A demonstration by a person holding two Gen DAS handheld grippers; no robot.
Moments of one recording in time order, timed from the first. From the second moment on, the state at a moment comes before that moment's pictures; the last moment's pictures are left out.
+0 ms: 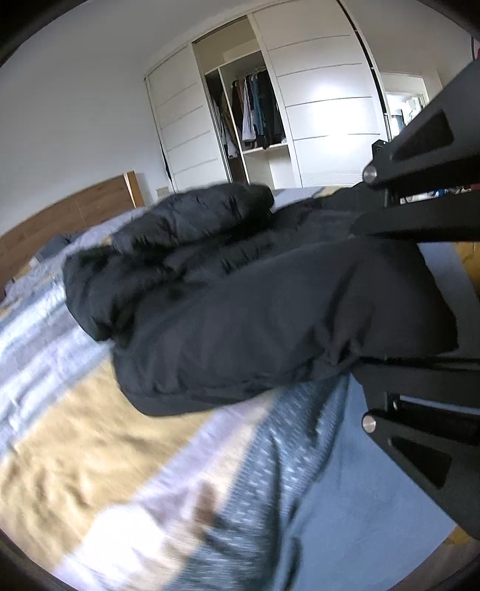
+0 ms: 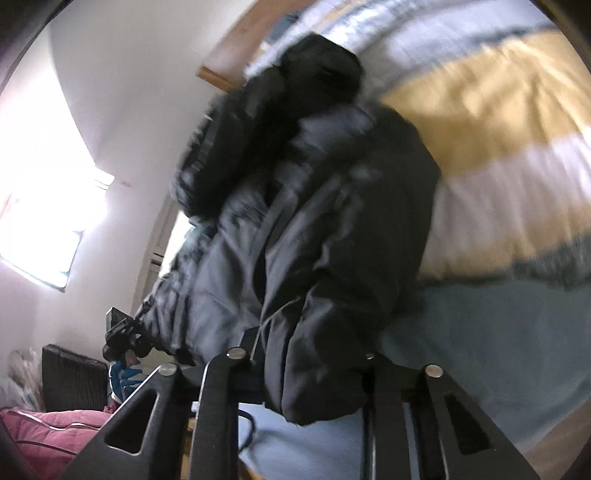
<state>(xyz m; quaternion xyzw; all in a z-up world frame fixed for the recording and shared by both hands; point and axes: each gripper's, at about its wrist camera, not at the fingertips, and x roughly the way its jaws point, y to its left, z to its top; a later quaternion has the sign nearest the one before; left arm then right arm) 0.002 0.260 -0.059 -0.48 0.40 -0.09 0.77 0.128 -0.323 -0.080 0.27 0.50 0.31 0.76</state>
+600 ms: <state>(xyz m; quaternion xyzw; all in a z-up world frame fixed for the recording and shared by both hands) 0.136 0.306 0.103 -0.52 0.27 -0.19 0.79 0.242 -0.343 0.057 0.38 0.31 0.35 0.80</state>
